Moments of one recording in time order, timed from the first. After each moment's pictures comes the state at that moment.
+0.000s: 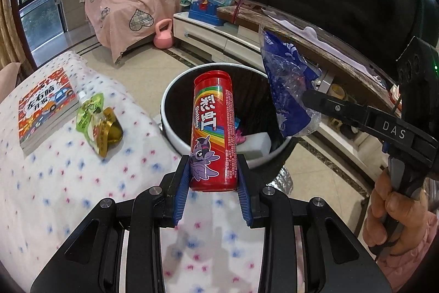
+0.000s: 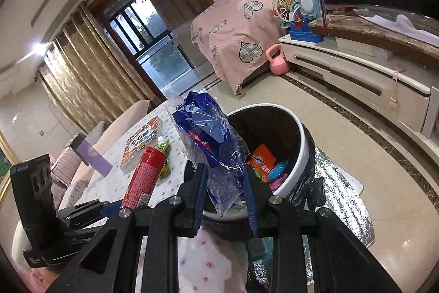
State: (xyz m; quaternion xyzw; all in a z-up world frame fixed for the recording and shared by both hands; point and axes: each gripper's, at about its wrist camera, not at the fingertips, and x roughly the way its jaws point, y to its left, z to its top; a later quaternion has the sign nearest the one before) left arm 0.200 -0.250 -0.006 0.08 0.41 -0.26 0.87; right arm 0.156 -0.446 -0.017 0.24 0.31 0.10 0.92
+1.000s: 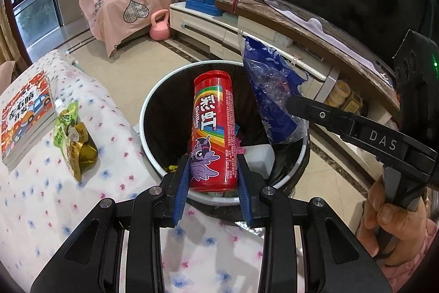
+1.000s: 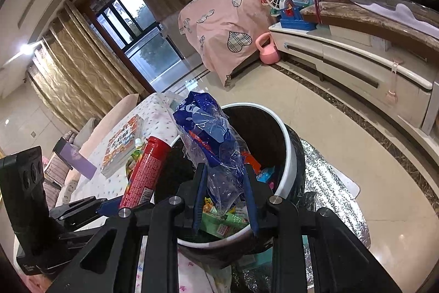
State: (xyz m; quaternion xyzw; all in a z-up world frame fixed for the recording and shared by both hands) left arm 0.237 -0.289 -0.025 0.08 0.43 -0.26 0.86; right arm 0.197 -0.459 -0.035 0.24 0.34 0.08 0.90
